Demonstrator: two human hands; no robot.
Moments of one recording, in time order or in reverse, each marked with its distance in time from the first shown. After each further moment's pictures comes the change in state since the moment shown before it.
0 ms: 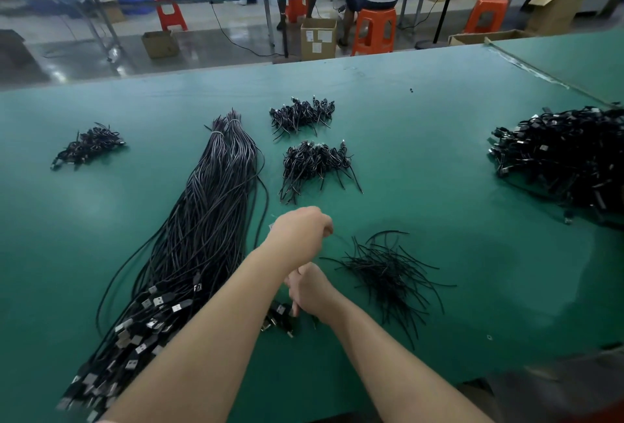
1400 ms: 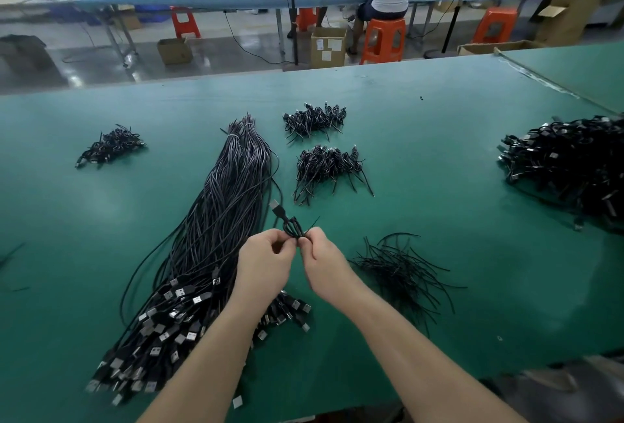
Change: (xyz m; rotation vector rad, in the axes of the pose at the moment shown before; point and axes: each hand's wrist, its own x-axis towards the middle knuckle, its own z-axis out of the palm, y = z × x) left_hand -0.091 -0.029 0.019 -0.854 0.476 -0.422; right_hand -0.051 -0.054 -0.018 -0.095 0.139 -0.284
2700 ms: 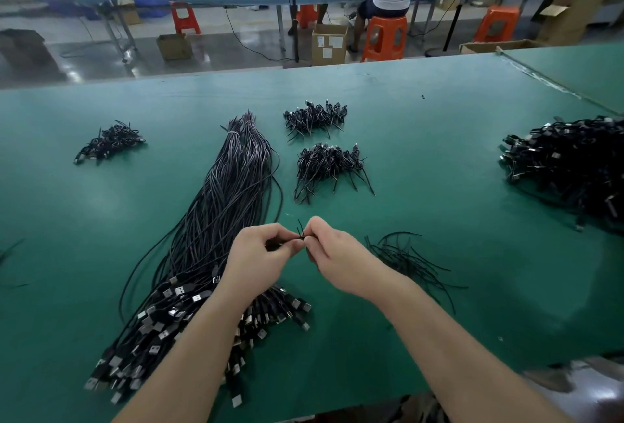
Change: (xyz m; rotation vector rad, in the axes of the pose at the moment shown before) left_hand 0.001 0.004 -0.022 -0.081 -0.152 0.105; right_hand -0.004 -0.010 -0.039 -0.293 -0.173 -0.233
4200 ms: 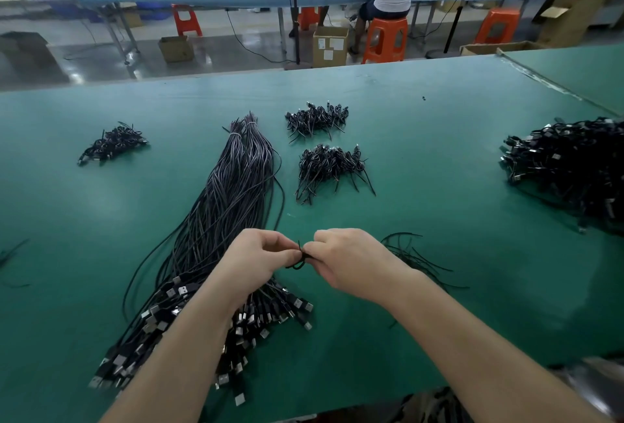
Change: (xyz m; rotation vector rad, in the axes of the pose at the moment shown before) left_hand -0.005 0.012 -0.018 -0.033 -0.179 -0.232; right_hand -0.008 -0.003 -0.011 -0.690 0.064 -0.405
